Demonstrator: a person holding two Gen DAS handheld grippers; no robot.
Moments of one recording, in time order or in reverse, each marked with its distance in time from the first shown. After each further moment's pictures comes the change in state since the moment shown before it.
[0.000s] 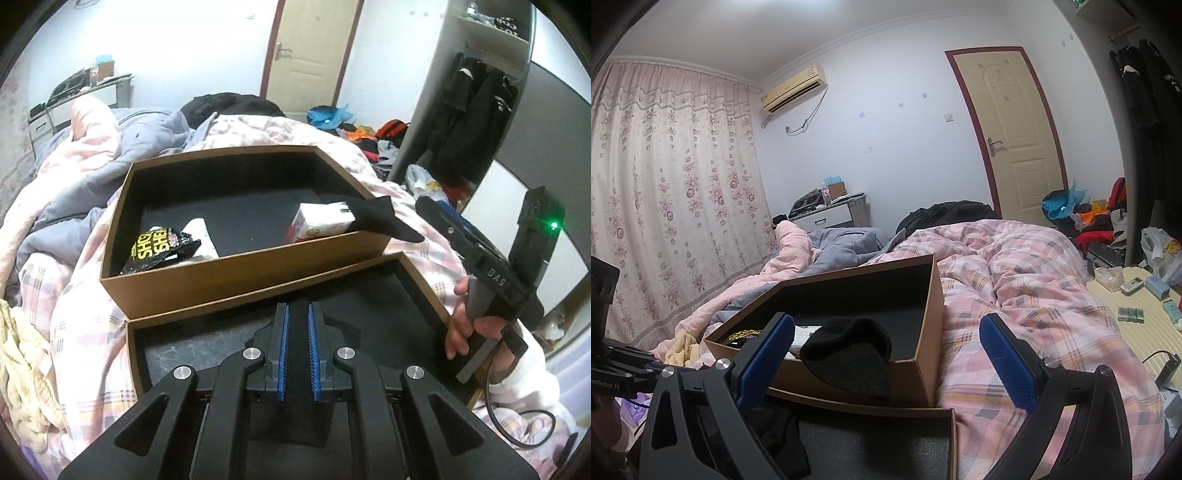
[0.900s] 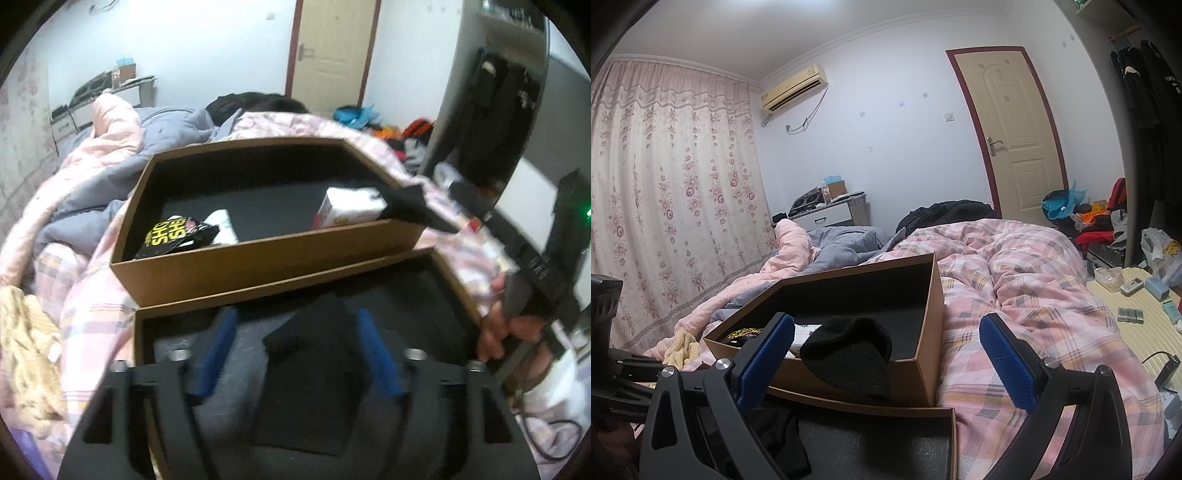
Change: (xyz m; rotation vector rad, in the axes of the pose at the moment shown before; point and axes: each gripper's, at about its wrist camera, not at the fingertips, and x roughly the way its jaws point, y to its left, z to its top) left arm 0.022 0.003 -0.013 -0.034 -0.019 0.099; right arm 0.000 0.001 0.000 -0.002 0.002 -0.002
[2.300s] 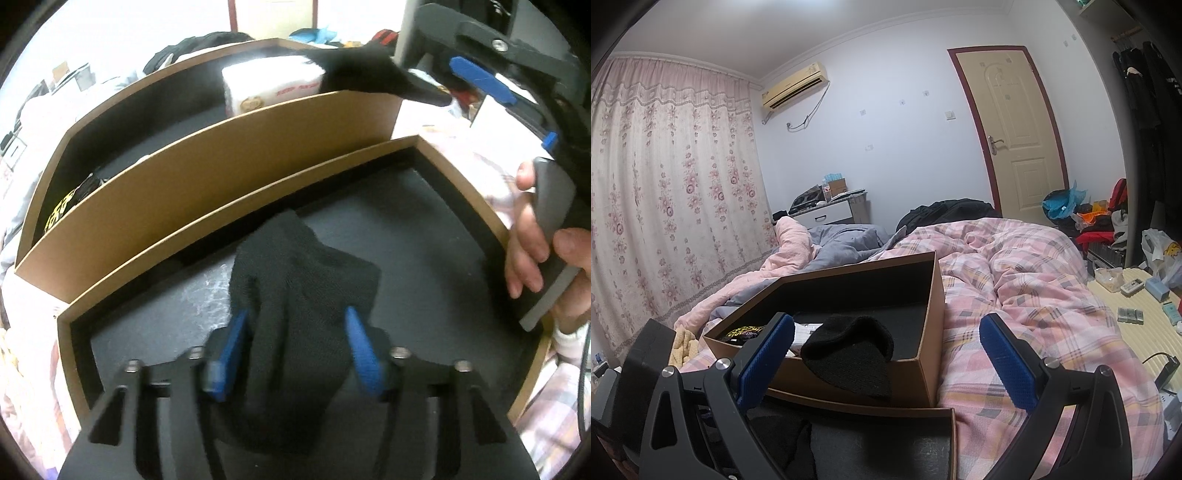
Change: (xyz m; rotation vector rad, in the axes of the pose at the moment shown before) left arm 0.073 -0.044 -0.025 0.230 0.311 -0.008; right arm 0.001 0.001 -0.001 -0.006 0.003 -0.001
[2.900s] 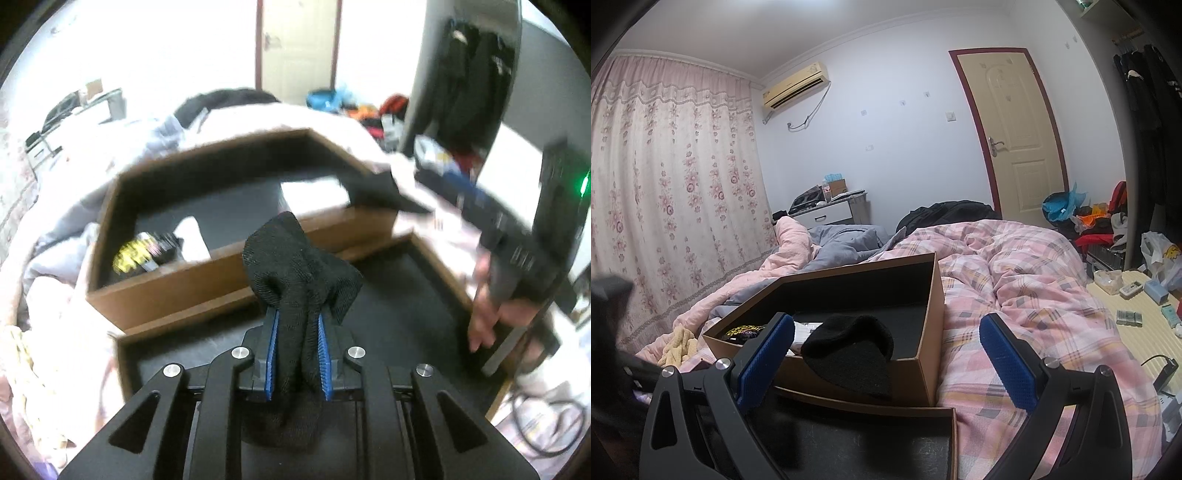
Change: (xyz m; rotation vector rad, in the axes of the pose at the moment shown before) left arm -0.084 0.023 0.008 -0.104 -0.270 0.011; right arm 0.000 0.001 -0.002 -0.006 -0.001 -0.002
